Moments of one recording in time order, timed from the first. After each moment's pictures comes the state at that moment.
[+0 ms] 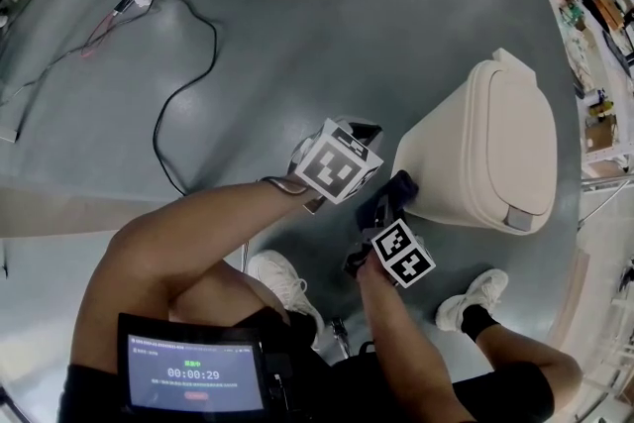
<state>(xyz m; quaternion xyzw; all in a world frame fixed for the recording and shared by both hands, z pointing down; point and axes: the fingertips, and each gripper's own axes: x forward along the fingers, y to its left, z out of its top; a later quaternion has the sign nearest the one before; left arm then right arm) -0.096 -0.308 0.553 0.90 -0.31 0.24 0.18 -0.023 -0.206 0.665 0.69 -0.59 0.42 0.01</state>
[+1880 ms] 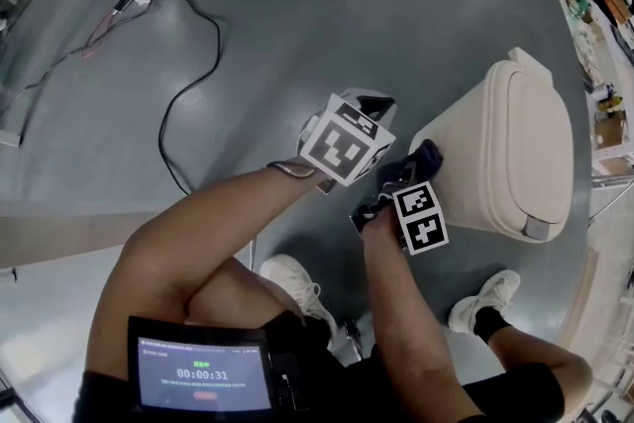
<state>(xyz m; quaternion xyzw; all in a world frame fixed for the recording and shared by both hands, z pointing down) -0.111 -0.358 0.531 0.91 -0.33 0.20 0.15 -0.003 -0.274 0.645 0.77 -0.48 0.41 -0.10</state>
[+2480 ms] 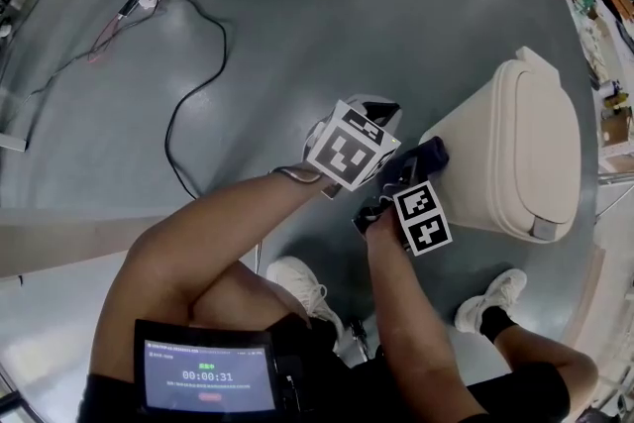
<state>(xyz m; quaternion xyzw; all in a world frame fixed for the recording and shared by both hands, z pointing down) -0.109 -0.351 0.539 0.91 -0.32 0.21 0.16 -0.022 -0.285 0.640 0.75 -0.52 0.40 -0.11</state>
